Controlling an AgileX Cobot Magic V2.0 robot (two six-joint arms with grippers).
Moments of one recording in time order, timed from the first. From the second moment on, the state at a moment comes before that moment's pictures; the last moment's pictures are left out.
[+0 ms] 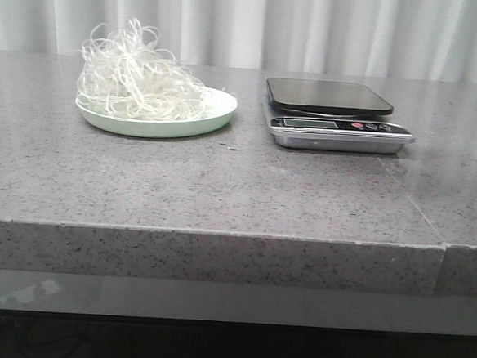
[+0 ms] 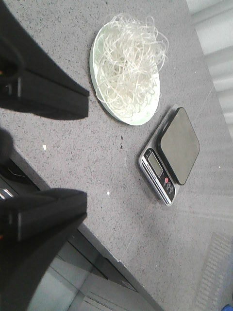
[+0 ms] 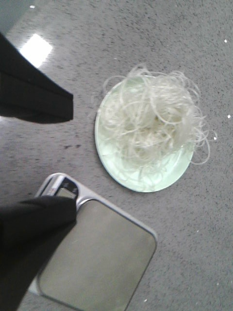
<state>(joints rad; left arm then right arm) -0.71 0.54 -0.71 -0.01 0.59 0.04 0.62 1.44 -1.60 -0.03 0.92 0.07</state>
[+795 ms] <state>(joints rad) -0.71 0.54 -0.71 -0.01 0.59 0.04 0.62 0.61 -0.88 -0.03 0.89 0.07</state>
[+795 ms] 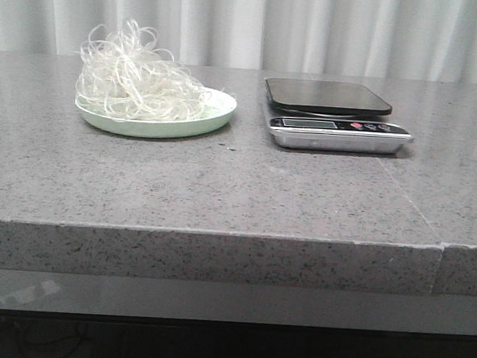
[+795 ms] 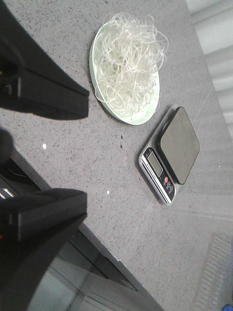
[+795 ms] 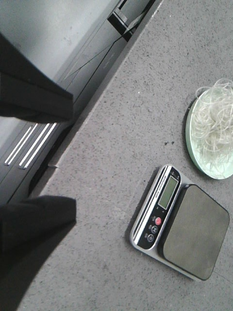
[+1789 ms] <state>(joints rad) -0.71 0.54 -0.71 -0.01 0.59 0.04 0.62 0.51 -0.81 -0.03 0.84 0.07</state>
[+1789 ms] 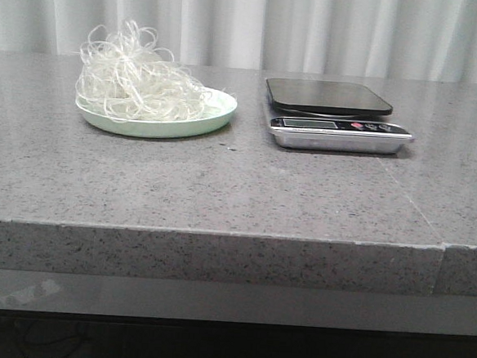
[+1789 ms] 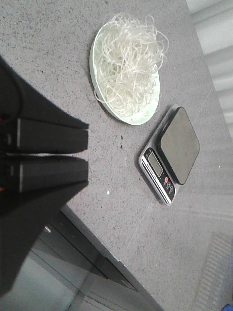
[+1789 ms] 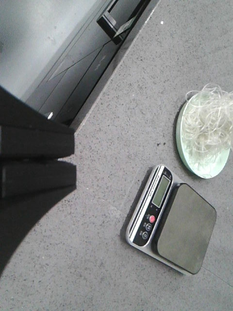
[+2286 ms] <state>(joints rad) -0.71 0.54 -0.71 -0.01 0.59 0.04 0.62 0.51 -0.81 -0.03 0.82 0.07</state>
